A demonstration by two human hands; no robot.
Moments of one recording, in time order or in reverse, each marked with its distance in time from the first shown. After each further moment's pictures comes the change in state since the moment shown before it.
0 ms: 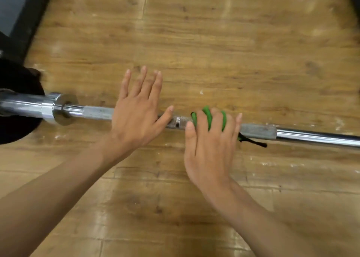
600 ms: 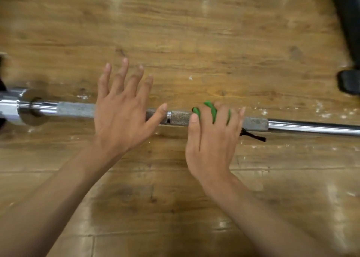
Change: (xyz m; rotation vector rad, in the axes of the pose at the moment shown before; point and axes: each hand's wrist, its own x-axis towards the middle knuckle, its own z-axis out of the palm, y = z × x) left_hand -0.025 0.007 -0.004 -0.035 0.012 -0.027; right_hand -0.017 0.004 0.000 0.047 0.068 0.099
